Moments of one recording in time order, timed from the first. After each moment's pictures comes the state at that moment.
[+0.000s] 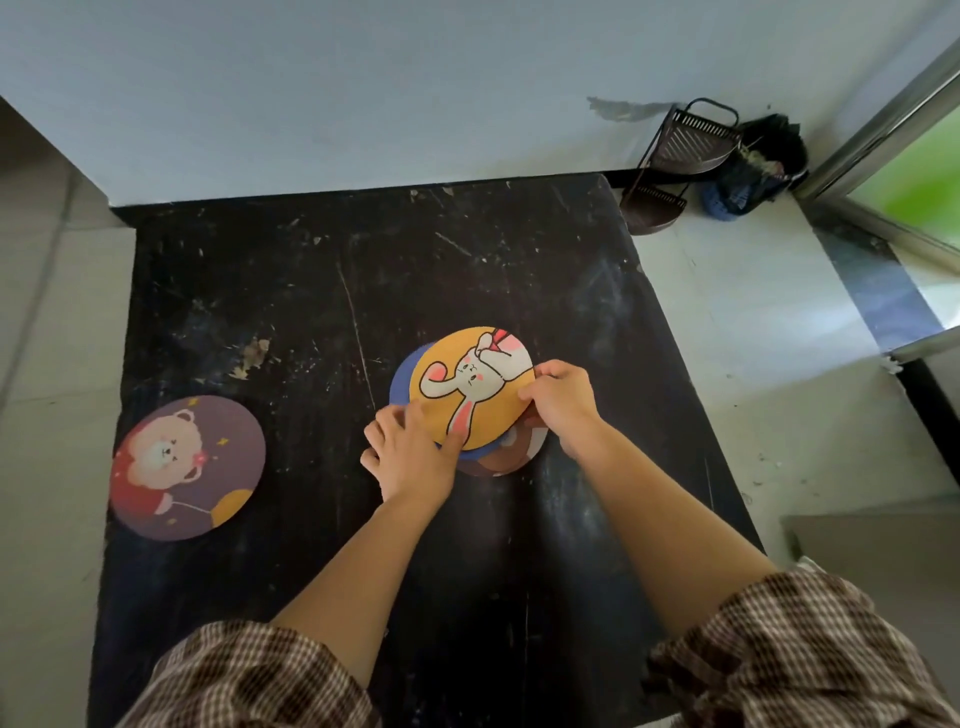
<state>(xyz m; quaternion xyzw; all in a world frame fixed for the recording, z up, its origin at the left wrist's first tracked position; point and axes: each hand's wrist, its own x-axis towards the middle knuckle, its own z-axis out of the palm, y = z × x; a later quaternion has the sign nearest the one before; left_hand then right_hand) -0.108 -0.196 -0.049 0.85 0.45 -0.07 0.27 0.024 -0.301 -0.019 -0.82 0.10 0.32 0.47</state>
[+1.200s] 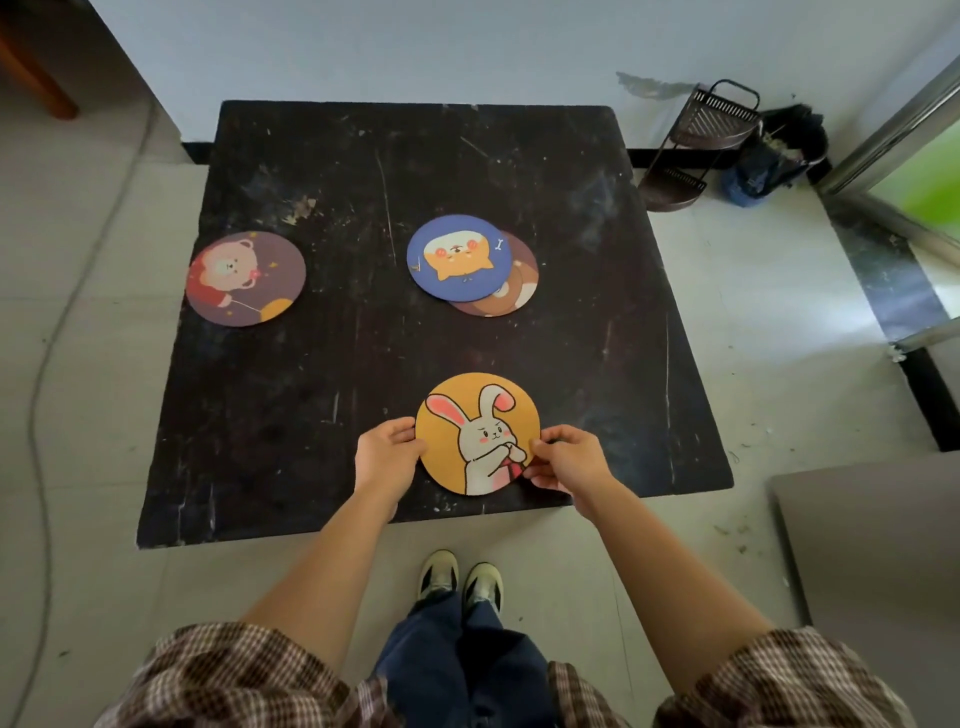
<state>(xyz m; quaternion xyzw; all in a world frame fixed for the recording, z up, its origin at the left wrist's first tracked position) -0.310 -0.312 -0.045 0.57 0.56 0.02 0.60 -0.183 -0.483 -0.031 -0.77 0.13 0.42 0.47</state>
